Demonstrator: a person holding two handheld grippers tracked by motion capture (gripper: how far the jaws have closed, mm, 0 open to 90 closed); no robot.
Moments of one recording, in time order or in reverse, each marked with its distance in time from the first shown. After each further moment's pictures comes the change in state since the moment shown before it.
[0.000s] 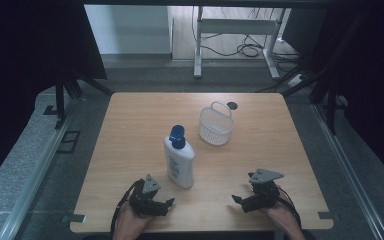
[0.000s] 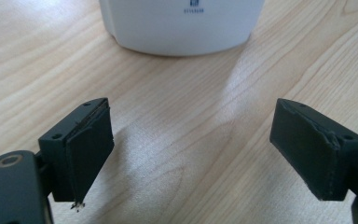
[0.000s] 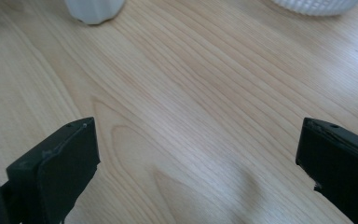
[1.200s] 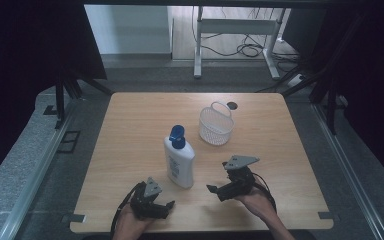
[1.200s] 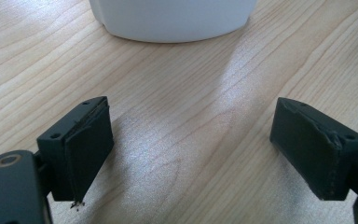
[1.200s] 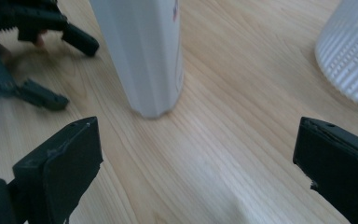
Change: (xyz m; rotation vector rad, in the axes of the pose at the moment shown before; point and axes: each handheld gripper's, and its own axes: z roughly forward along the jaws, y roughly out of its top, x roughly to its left) left arm -0.002 -0.006 0.004 -0.008 0.005 0.032; right arm 0.027 0.075 0.029 -0.066 0.126 -0.002
